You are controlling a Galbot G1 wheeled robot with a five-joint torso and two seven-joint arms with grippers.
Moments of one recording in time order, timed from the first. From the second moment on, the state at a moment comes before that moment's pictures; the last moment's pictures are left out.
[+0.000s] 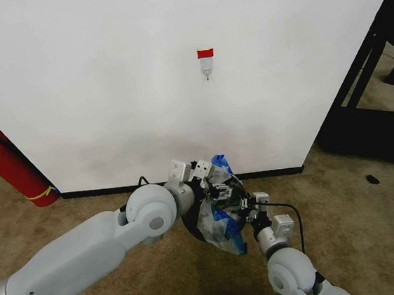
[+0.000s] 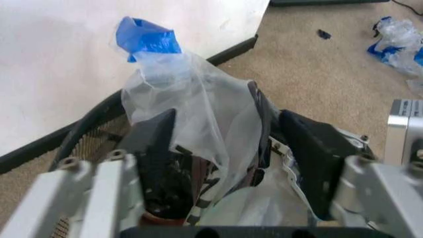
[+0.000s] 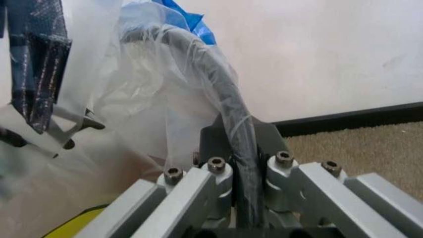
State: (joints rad) left arm 0.34 -0.83 0.52 -2.08 -1.40 0.60 -0.56; right arm -1.27 1.18 0.09 1.95 0.56 -0.11 0.41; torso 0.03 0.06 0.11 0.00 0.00
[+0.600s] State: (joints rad) left arm 0.37 -0.83 0.53 -2.08 -1.39 0.58 -0.57; right arm -1.28 1.18 0.09 1.96 0.58 -0.12 0.42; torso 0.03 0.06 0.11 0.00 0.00
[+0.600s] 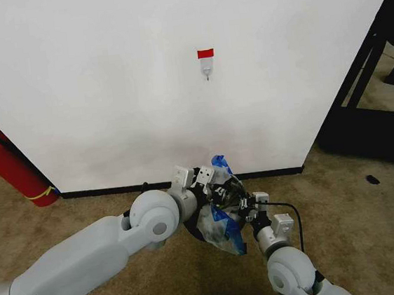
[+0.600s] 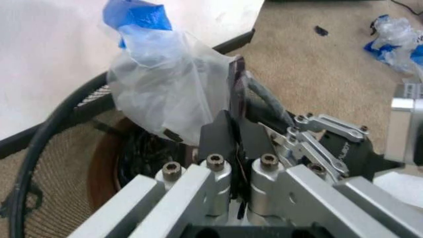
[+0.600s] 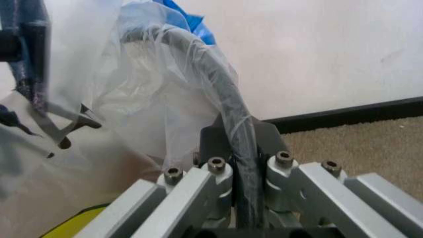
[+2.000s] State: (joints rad) left arm 0.74 -0.55 0.07 -2.11 -1.39 0.55 -0.51; right arm -1.34 1.13 0.19 2.01 0.75 0.08 0.16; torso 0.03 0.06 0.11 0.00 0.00
